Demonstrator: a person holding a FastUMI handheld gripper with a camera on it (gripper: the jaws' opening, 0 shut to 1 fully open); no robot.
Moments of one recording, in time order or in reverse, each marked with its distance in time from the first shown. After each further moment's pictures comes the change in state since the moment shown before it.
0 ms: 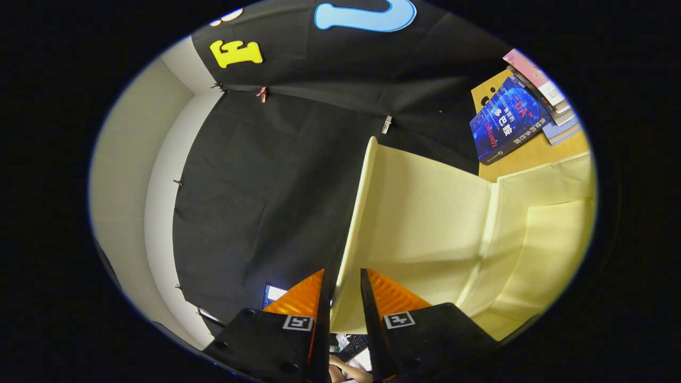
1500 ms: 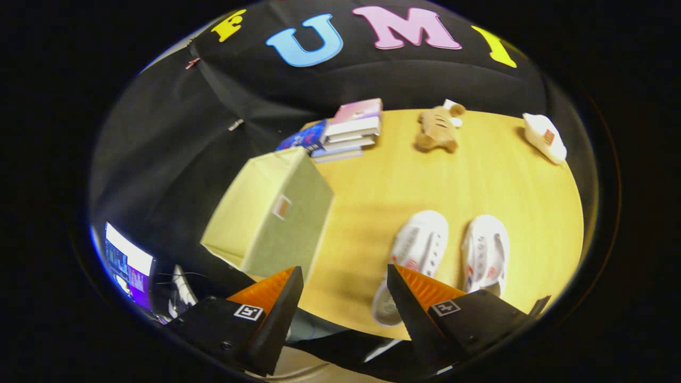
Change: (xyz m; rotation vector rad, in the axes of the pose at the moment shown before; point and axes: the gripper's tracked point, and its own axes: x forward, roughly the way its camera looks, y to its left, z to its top) arm -0.370 -0.219 -0.065 -0.369 -0.115 -1.028
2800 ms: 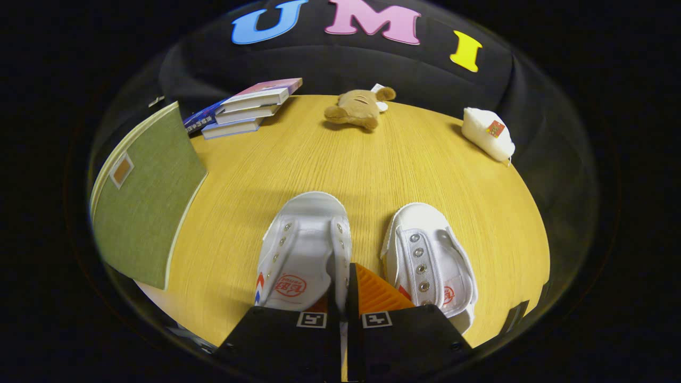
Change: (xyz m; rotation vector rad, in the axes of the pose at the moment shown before) arm 0.090 -0.136 -0.022 -0.023 -0.053 -0.429
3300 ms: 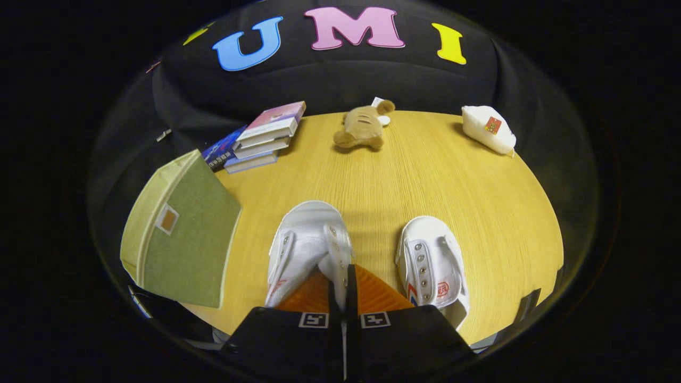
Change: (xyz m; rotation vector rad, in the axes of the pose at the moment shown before) arm -0.062 0.026 0.051 0.108 -0.064 0.117
